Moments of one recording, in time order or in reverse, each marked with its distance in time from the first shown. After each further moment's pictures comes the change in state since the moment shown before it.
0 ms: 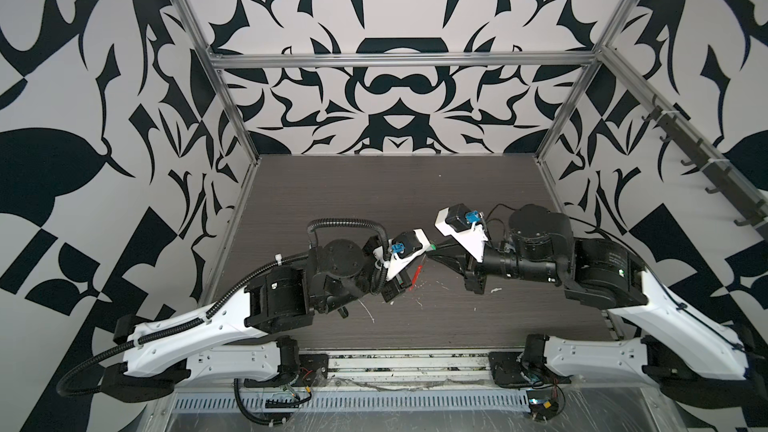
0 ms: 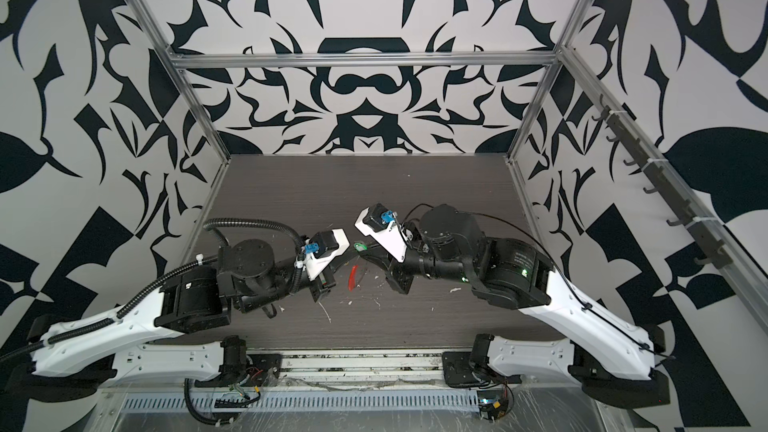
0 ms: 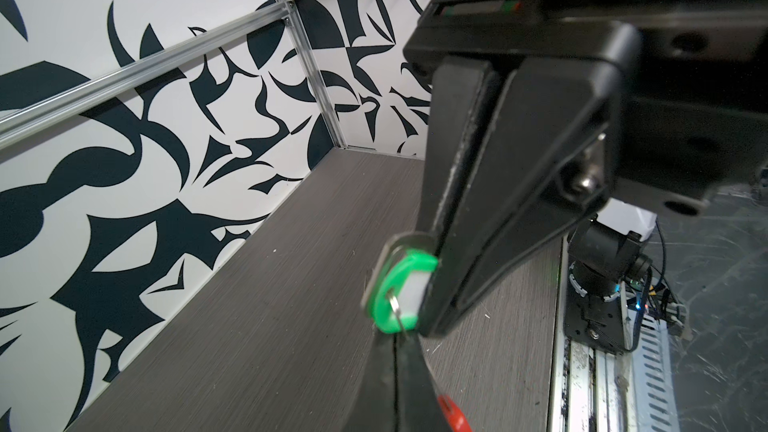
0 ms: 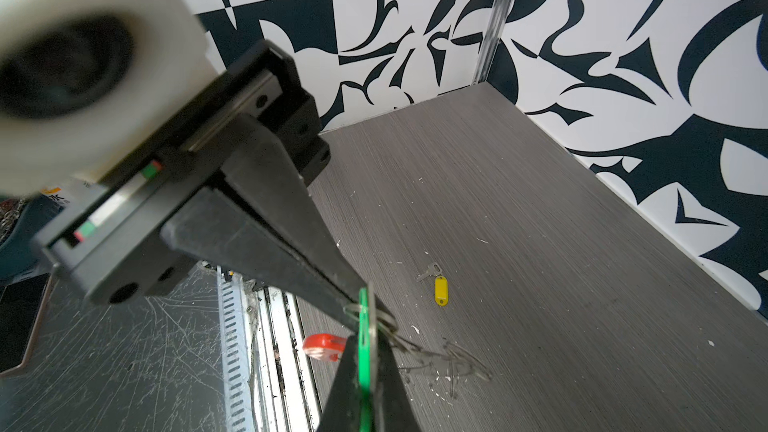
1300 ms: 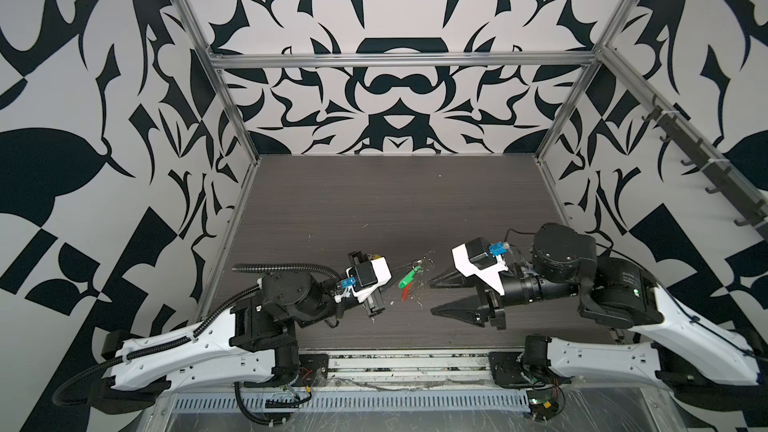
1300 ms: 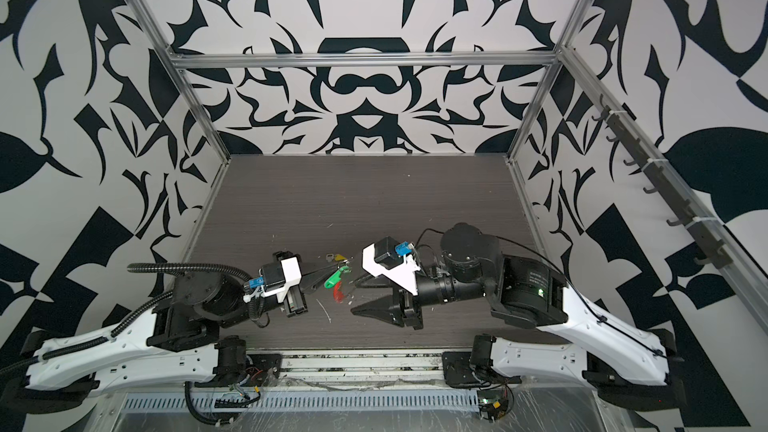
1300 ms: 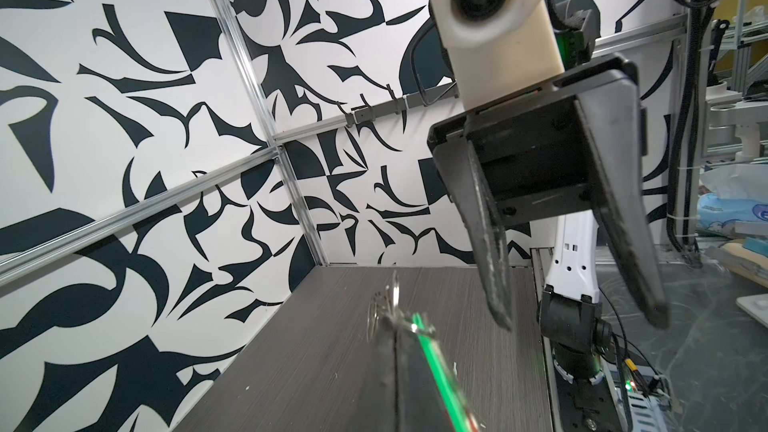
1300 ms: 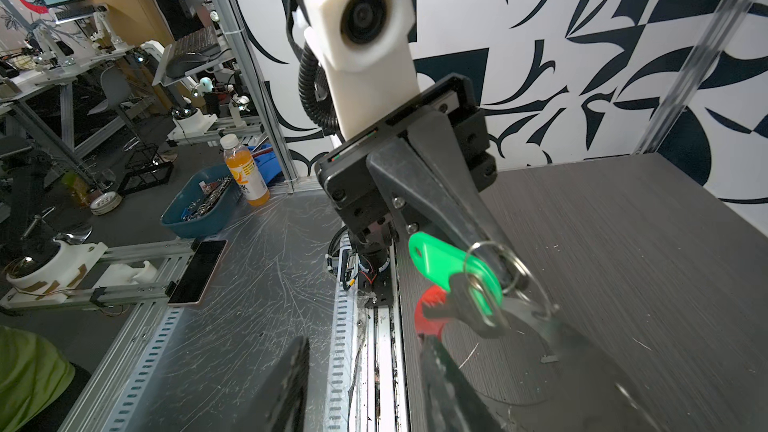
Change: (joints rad) left arm -0.002 -0.242 -0.307 0.429 0.174 0.118; right arm 0.069 -0.138 -0.142 0.172 -0.316 0.026
